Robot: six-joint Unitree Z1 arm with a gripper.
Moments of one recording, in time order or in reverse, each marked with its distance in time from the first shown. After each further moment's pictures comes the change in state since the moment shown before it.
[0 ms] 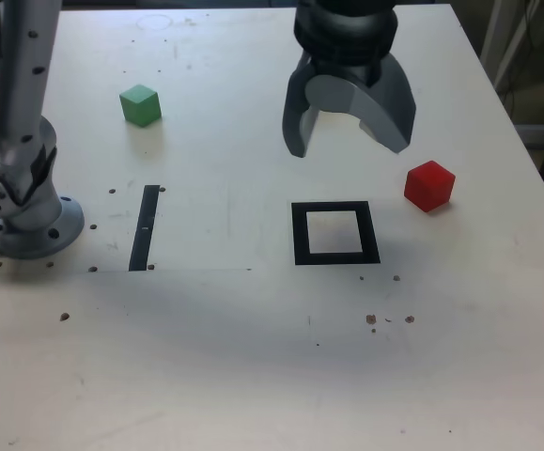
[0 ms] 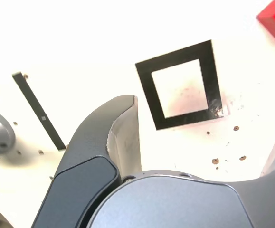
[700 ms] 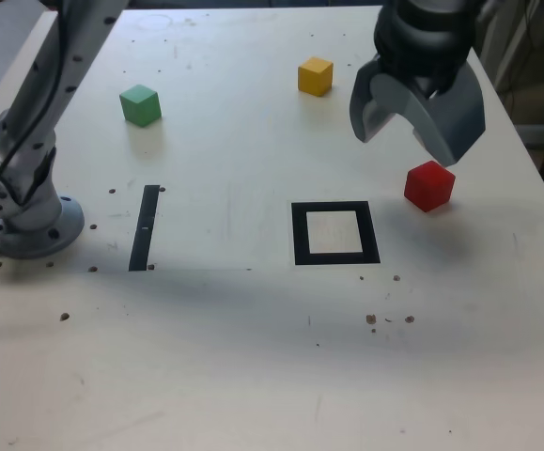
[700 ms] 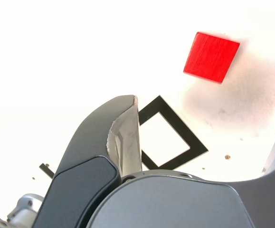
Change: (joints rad) arm 0.018 0.226 -0.321 0.057 0.137 0.449
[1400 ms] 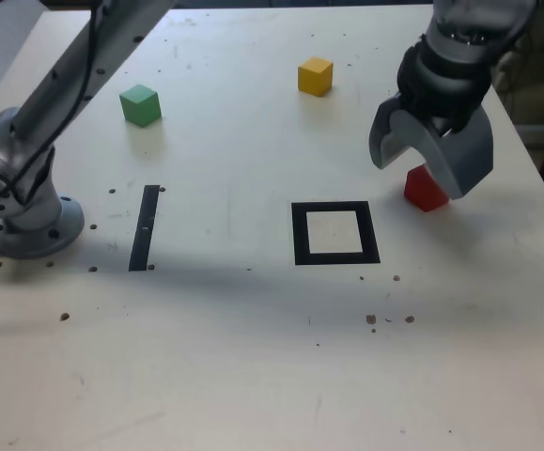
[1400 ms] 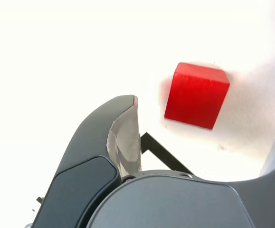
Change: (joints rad) arm 0.037 0.119 -0.011 -0.093 -0.004 0.120
